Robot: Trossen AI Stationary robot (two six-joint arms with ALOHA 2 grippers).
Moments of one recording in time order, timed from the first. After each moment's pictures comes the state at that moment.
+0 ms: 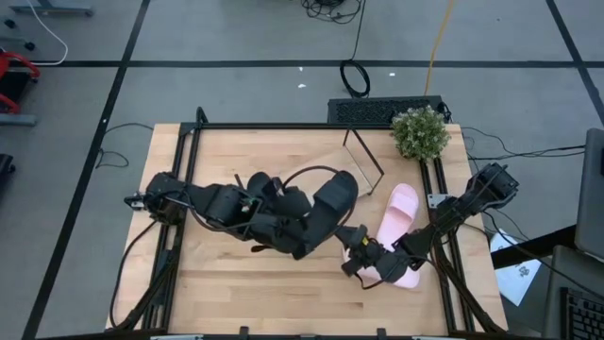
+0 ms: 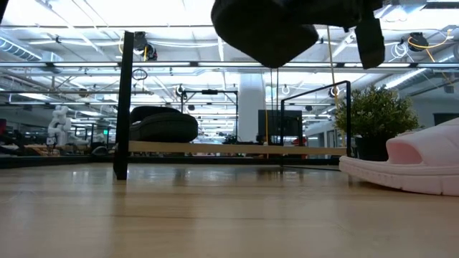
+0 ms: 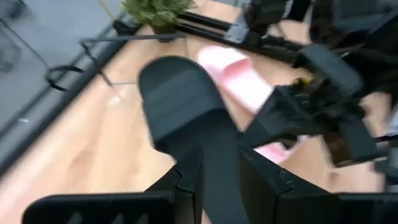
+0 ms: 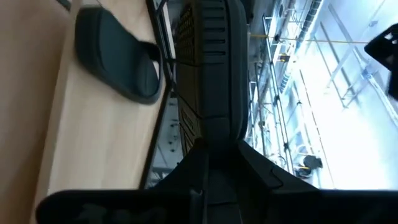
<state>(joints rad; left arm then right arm) -0.38 1.96 2.36 -1.28 -0.58 -0.64 0.64 1.61 0.78 0.60 1.21 -1.34</state>
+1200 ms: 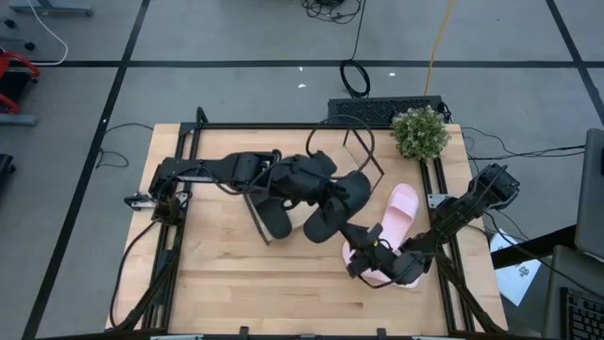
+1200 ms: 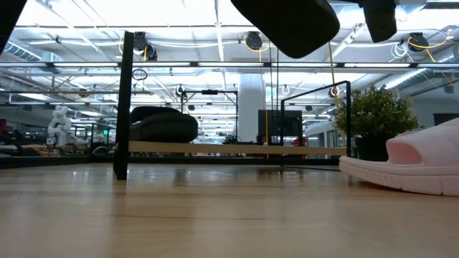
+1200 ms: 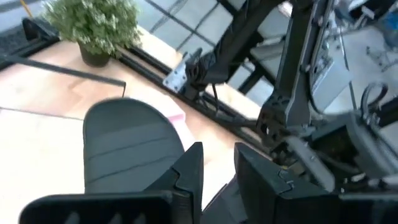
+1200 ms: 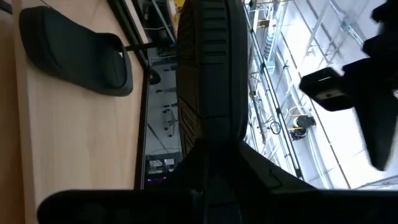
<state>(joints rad) -0.13 1.94 2.25 -0.82 -0.20 -0.64 0.70 1.61 0.78 0.86 1.39 -1.43</state>
